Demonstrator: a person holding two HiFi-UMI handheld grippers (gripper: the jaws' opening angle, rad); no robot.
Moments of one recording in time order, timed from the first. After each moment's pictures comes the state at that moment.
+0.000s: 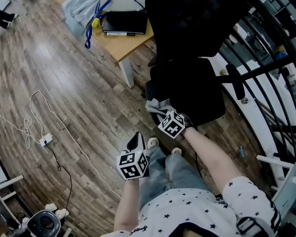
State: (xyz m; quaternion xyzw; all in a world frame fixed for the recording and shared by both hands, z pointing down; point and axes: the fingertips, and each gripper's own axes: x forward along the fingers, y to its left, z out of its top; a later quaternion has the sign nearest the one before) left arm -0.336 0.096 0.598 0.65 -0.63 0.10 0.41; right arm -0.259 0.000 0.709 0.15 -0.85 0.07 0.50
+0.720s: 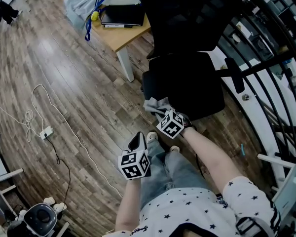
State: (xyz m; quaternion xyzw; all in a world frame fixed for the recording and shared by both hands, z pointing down) left arm -0.301 0.139 0.600 0.64 -0.64 0.10 0.42; right arm -0.243 0.040 0.707 0.14 -0.86 0.06 0.48
